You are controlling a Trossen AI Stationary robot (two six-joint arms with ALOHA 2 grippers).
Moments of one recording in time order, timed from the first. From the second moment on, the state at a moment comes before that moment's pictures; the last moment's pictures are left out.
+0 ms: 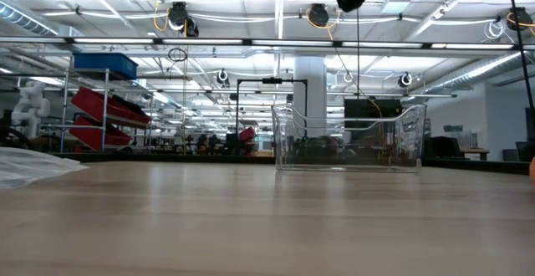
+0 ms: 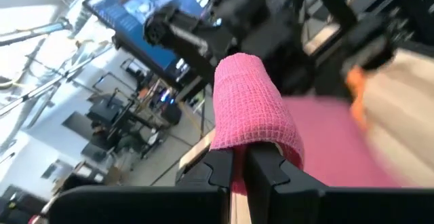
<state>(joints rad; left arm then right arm) -0.57 1.25 0.86 0.31 -0.62 0.77 0.53 1.70 0.93 0.58 0.49 0.09</state>
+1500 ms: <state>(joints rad) -0.54 1.28 0.86 0.23 -0.55 0.76 0.44 1.45 1.01 0.41 0.48 0.48</state>
